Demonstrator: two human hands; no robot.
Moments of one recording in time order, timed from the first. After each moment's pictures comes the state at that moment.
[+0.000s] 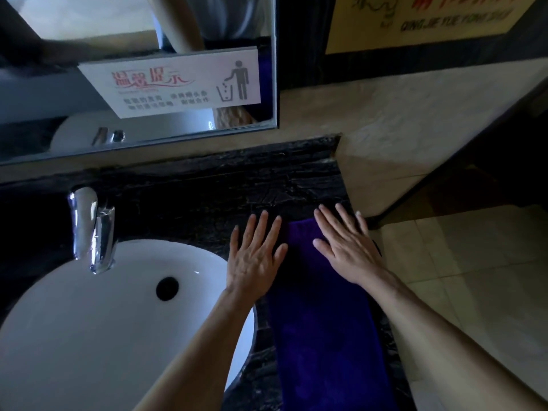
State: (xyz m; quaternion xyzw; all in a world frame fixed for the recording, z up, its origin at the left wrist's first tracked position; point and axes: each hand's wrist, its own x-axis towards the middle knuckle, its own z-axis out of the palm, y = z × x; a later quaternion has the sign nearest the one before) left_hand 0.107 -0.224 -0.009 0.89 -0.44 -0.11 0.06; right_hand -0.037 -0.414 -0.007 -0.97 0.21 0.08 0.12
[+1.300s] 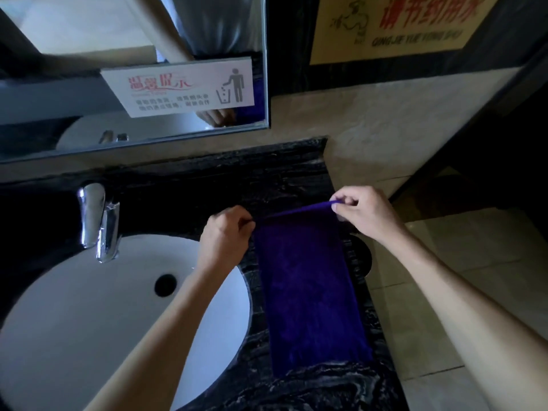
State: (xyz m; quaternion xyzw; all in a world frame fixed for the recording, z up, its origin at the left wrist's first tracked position) left_hand 0.134 -0.210 0.077 0.87 -0.35 -0.08 0.33; right_hand -0.033 -0.440 0.105 -0.87 0.32 -0.07 0.37
